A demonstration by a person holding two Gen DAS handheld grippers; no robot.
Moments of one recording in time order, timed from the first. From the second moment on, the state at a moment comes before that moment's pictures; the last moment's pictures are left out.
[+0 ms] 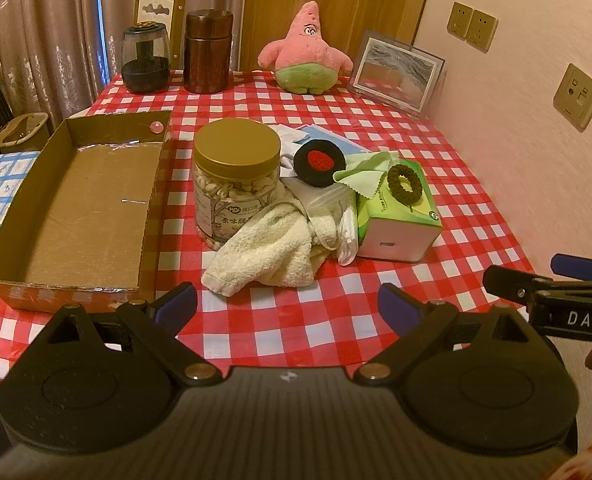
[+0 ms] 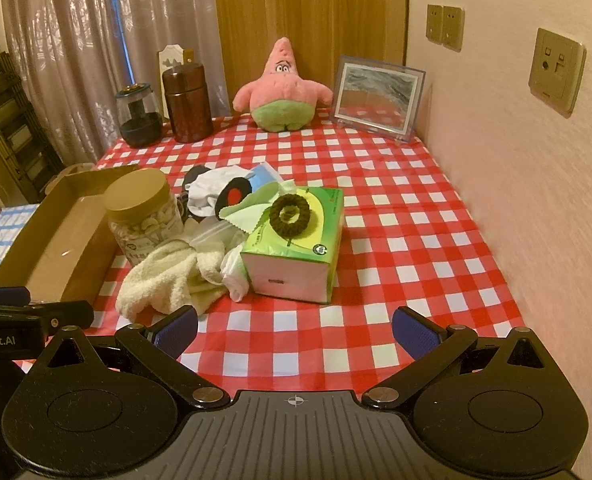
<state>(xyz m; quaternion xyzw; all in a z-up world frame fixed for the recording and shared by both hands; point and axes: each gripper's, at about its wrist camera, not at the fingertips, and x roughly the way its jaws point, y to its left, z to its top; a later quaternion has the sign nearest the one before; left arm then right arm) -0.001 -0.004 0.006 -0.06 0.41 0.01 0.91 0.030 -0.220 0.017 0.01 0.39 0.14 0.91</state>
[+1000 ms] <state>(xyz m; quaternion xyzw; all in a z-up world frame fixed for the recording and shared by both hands) -0.002 -0.004 0.007 -0.07 0.41 0.01 0.91 0.032 -0.222 0.015 0.01 0.39 0.14 0.91</state>
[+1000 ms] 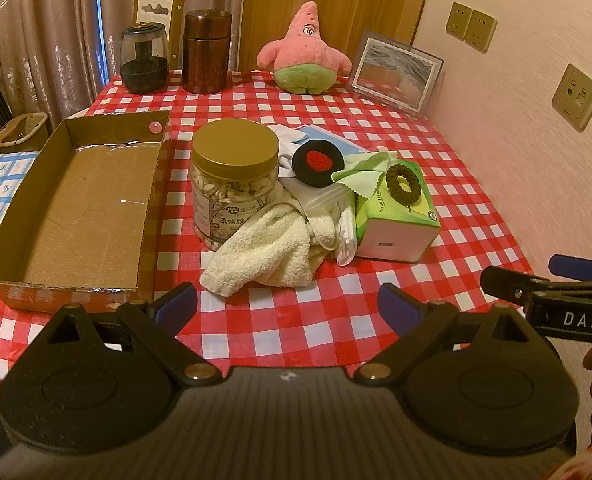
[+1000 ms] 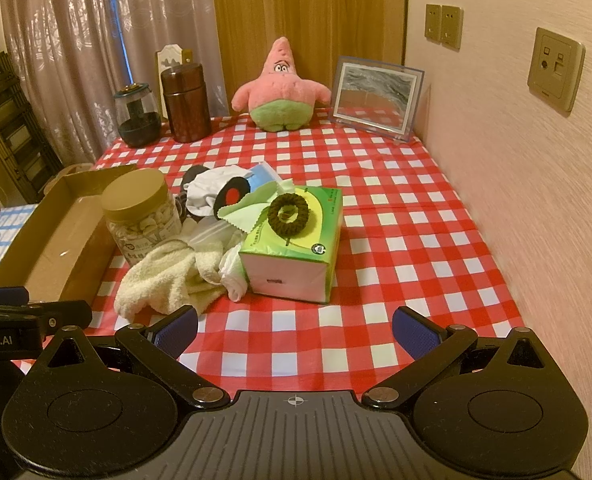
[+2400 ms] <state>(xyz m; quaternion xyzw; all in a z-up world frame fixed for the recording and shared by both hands) 0.021 0.009 -0.014 -0.10 0.43 -0.01 0.90 0.054 -0.227 0.001 0.01 0.40 0.13 0.91</state>
